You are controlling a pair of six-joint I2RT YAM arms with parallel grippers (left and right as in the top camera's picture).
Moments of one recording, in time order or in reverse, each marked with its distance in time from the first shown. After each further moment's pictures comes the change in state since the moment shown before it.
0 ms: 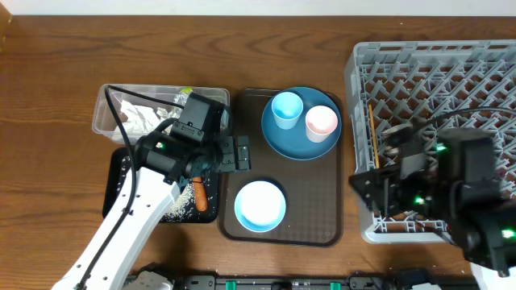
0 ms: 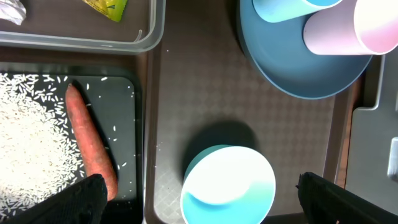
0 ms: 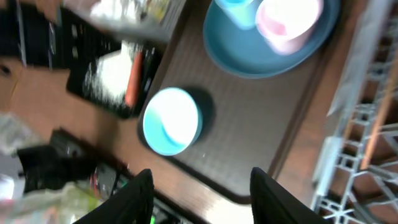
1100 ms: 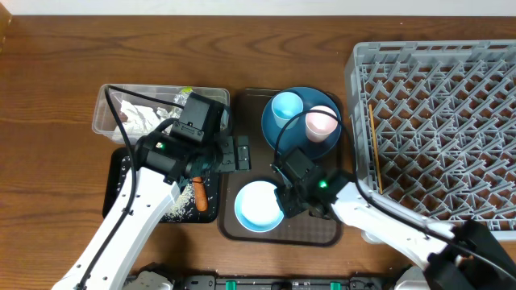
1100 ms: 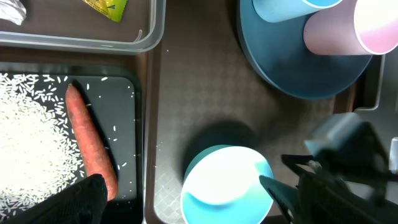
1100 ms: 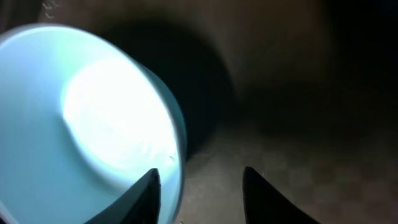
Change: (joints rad) left arm 0.000 0.000 0.000 0.000 0.000 0.000; right arm 0.560 0.611 -0.338 0.671 0.360 0.225
